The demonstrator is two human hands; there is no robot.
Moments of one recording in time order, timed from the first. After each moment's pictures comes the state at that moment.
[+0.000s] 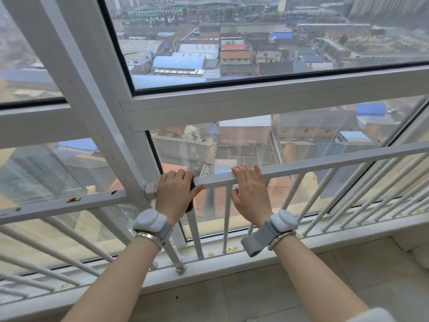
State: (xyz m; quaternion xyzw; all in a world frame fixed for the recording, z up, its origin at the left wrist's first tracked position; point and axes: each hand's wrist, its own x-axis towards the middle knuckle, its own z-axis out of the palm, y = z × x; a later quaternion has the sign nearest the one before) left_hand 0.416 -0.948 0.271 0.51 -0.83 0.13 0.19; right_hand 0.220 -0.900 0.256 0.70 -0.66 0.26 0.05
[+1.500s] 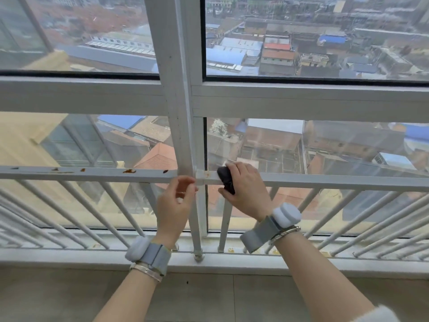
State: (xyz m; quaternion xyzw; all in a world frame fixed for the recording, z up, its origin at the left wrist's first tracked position) left_hand 0.498 -0.876 0.282 0.54 -0.59 -0.26 0.54; right_hand 0.320 -0.928 0.276 0.81 -0.56 0.17 0.02
